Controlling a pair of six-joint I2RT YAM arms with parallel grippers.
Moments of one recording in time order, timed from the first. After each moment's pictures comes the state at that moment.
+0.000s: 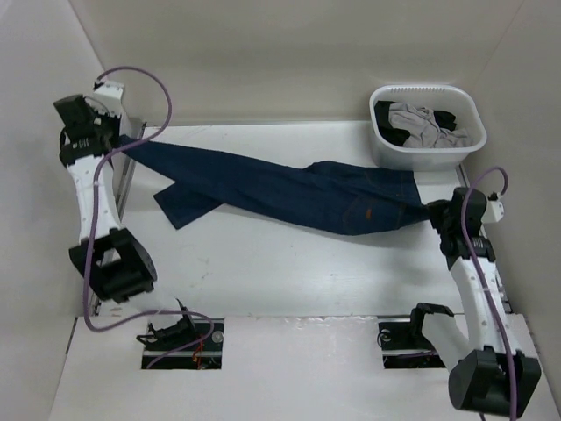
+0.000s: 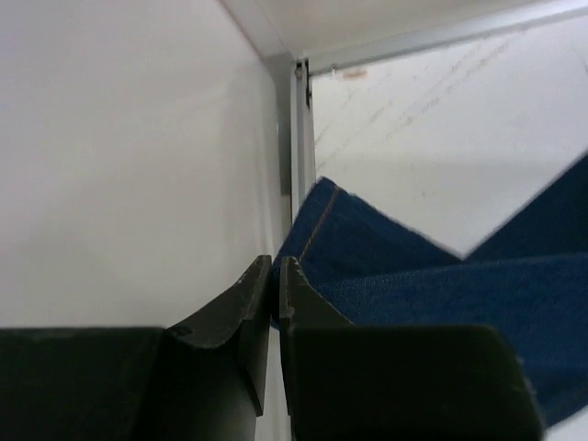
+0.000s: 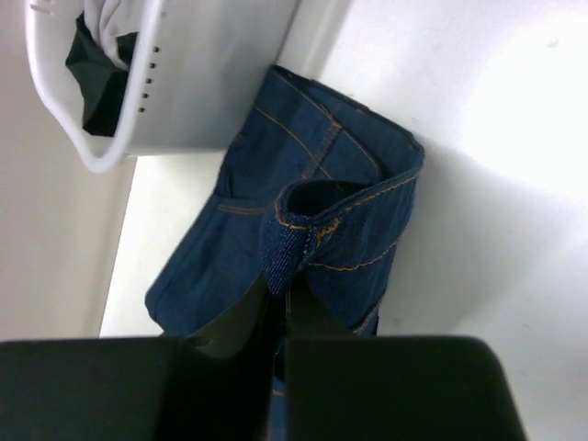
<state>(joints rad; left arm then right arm) 0.39 1.73 1.76 -0.48 0.20 0.48 -0.15 0.92 0.72 -0.35 0.21 1.04</state>
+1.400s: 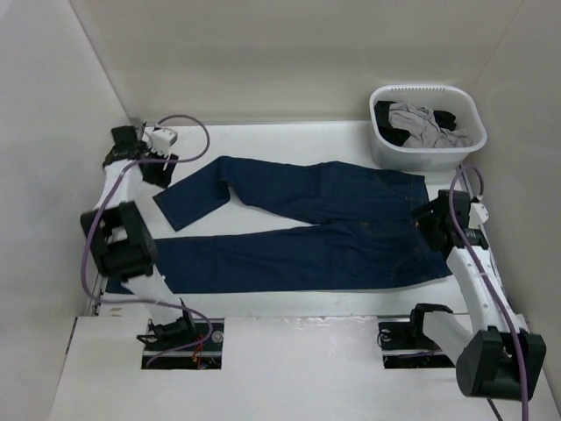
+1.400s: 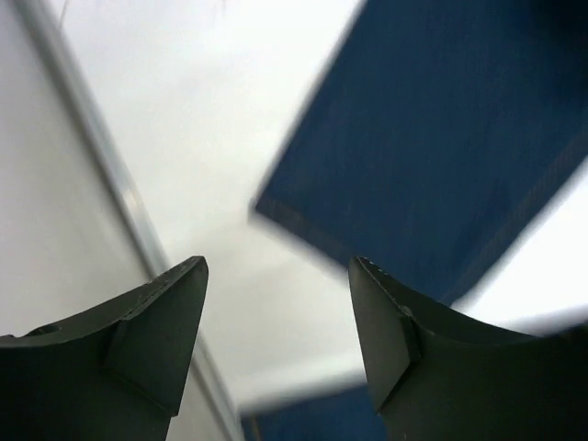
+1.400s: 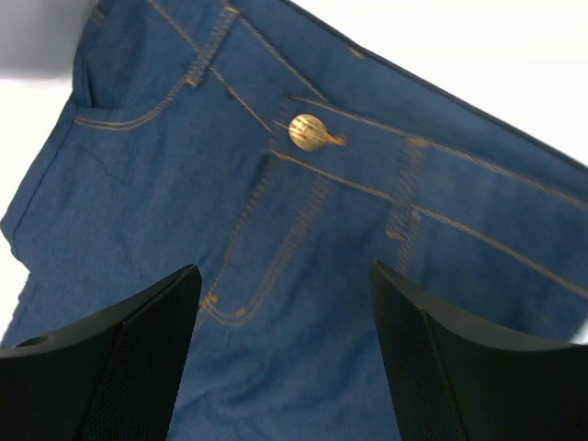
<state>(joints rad) 0.35 1.67 1.30 -0.53 0.30 0.68 -0.10 0.92 0.68 -0.58 0.25 0.98</state>
